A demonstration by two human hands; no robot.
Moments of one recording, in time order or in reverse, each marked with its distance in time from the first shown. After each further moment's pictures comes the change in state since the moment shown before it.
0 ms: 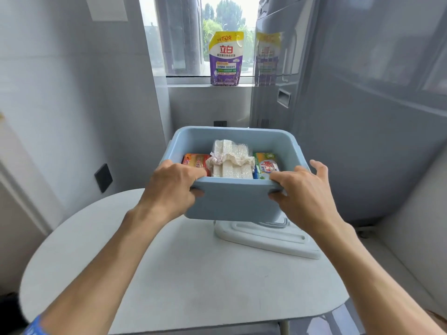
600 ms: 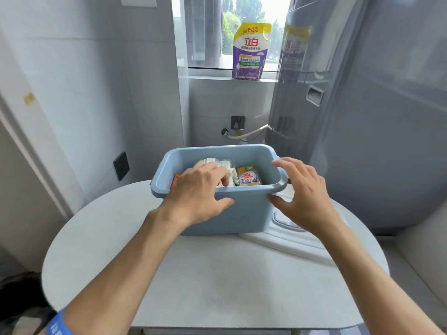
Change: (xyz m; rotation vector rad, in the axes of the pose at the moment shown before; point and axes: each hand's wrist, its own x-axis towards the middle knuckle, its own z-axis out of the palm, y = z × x) left_hand -0.014 -0.016 0.014 -0.187 -0.069 -0.005; right_hand 0.014 -0.021 0.054 0.420 0.012 -0.046
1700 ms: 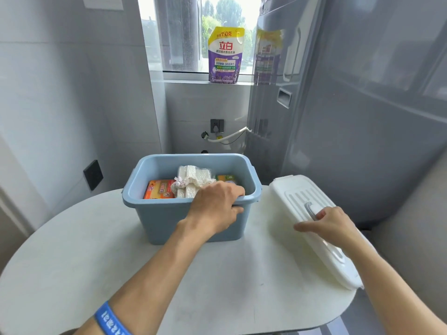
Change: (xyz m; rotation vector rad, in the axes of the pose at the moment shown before) left_hand 0.035 0.071 0.058 0.011 -0.092 0.043; right_hand -0.051 0.112 -0.035 0.076 -0.276 0.827
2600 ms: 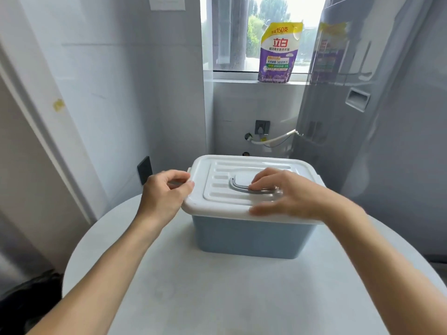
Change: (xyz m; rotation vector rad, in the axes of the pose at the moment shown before) left_hand -0.063 -0.158 -0.064 -0.626 0.421 -0.734; right_hand -0.019 -0.208 0.053 -0.098 -0.467 -0.825
